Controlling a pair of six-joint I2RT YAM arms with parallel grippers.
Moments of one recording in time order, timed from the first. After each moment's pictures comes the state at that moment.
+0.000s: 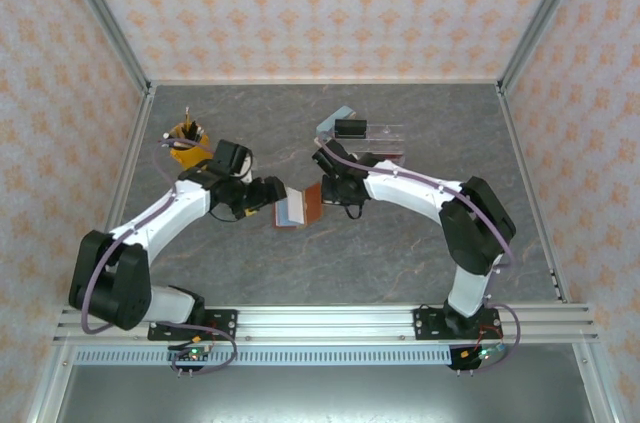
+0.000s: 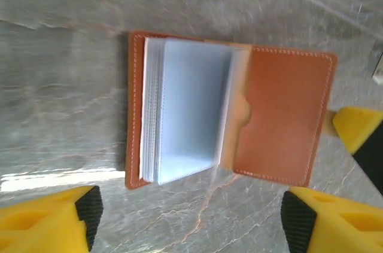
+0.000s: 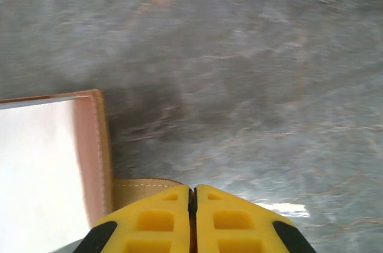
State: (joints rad) left arm -0.29 1.39 0.88 -0.60 0.37 -0.69; right arm 0.76 1.79 1.26 -0.66 0.10 0.80
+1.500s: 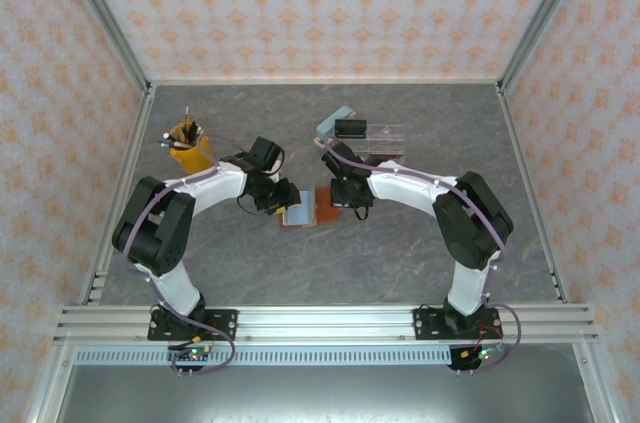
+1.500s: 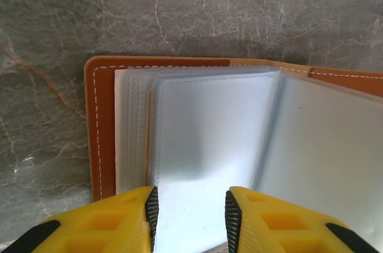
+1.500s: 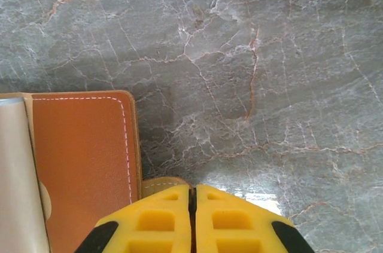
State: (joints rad) left arm -0.38 1.72 1.01 -0.52 0.37 -0.72; right arm 0.72 1.82 1.21 -0.63 0.08 0.71
